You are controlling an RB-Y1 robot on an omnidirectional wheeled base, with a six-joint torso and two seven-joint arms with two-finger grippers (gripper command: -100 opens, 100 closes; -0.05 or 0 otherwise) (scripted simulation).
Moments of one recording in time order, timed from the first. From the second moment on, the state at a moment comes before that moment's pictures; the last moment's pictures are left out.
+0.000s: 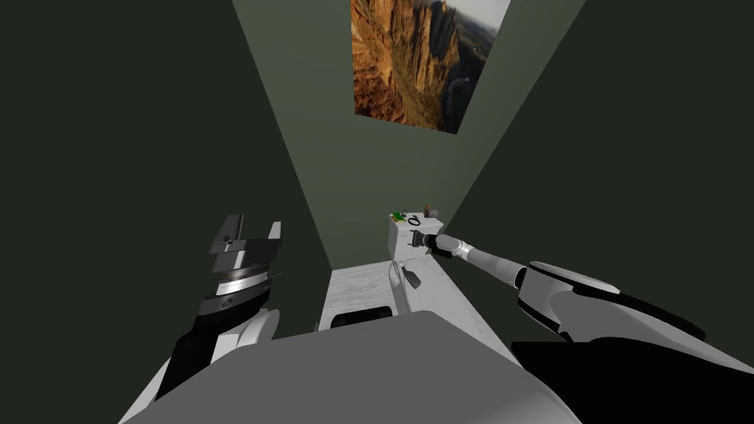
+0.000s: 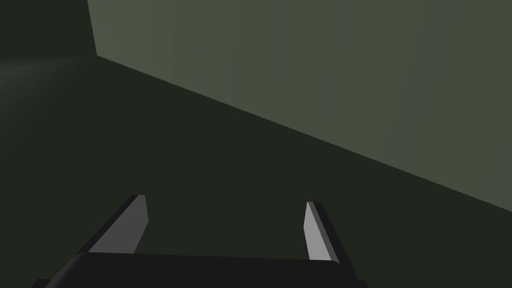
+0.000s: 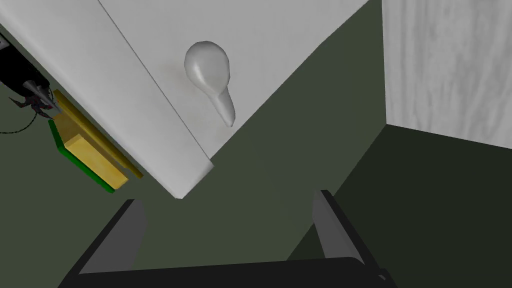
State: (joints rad) left arm 0.53 0.04 0.03 -2.32 0.02 -0.52 0.15; right arm -0.42 -1.16 0.76 -1.27 1.15 -0.29 0.26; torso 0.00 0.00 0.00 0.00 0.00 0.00
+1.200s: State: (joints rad) left arm 0.53 0.04 0.03 -2.32 0.02 -0.52 0.15; right arm -0.53 -1.24 0.85 -1.01 1.36 -0.21 0.31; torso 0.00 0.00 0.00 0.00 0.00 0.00
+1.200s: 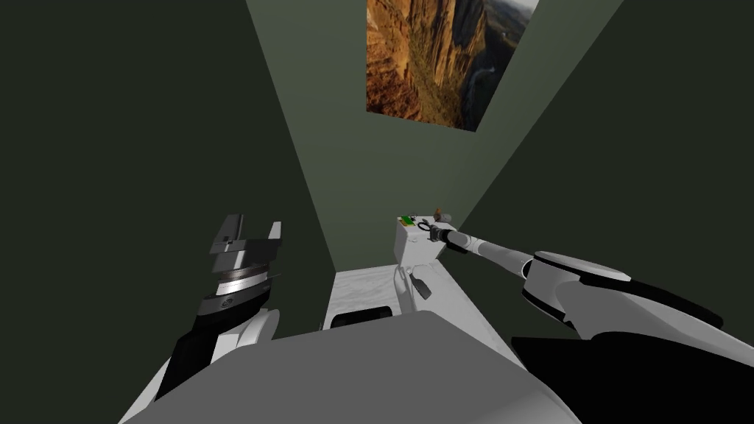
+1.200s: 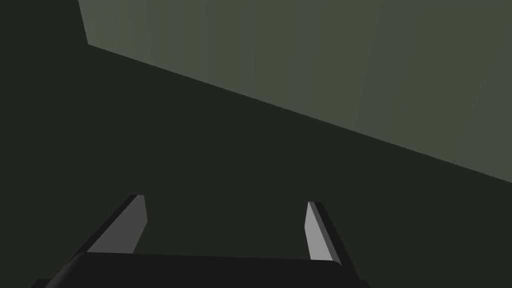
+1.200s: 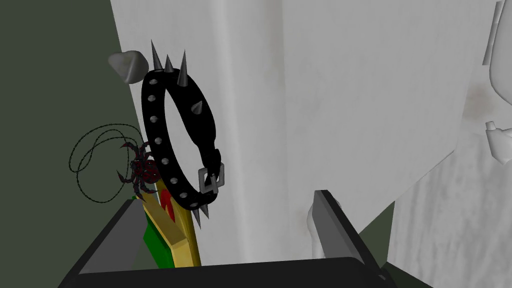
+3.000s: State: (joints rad) left arm 0.53 0.04 0.03 -2.32 0.02 -0.52 0.15; right arm -0.58 -1.20 0.89 -1.08 1.43 -0.20 0.35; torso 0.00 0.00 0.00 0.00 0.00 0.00
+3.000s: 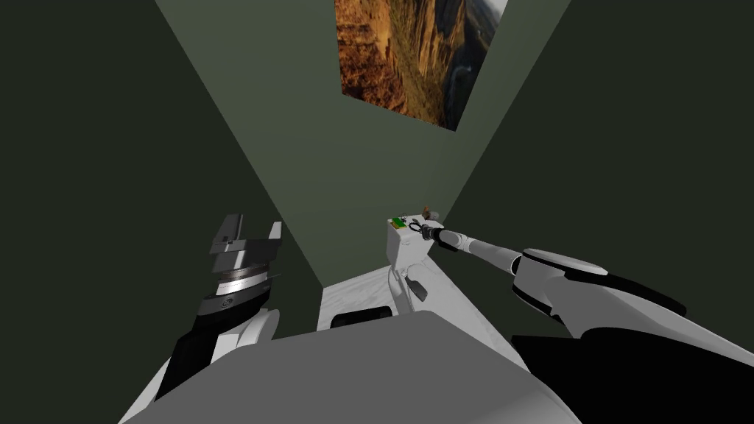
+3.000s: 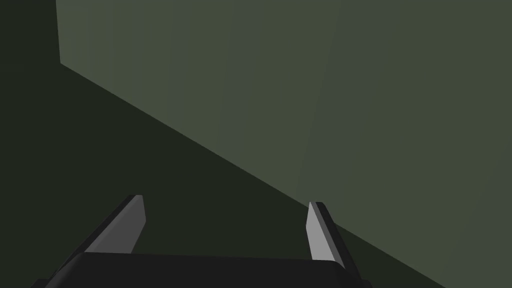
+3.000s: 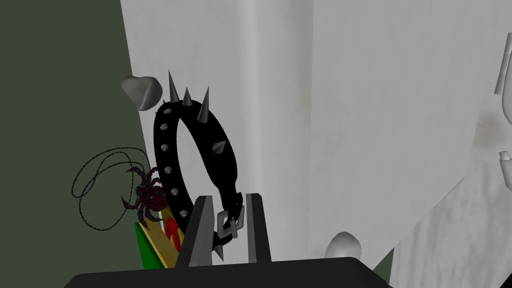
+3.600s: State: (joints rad) left arm 0.53 0.04 0.03 -2.32 0.02 -0.52 0.15; right arm -0.56 -1.22 0.86 -1.01 1.39 -0.21 0.36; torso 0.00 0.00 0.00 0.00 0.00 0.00
